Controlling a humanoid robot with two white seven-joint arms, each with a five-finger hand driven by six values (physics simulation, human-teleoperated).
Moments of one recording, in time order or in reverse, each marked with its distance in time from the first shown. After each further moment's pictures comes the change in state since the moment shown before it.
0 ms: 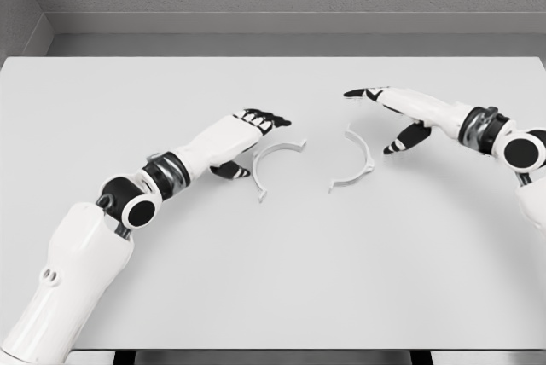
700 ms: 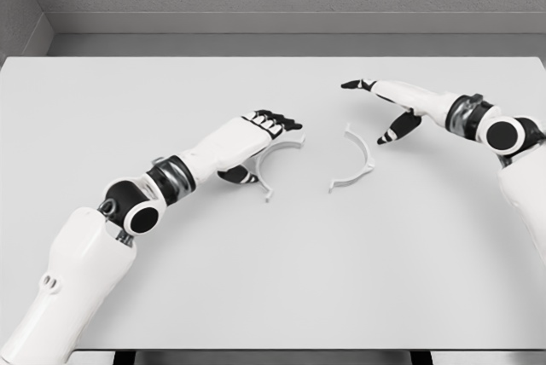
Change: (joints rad) left arm 0.017 0.005 -0.025 -0.063 0.001 0.001 0.000; right arm -0.097 0.087 0.013 0.187 0.053 0.002 0.000
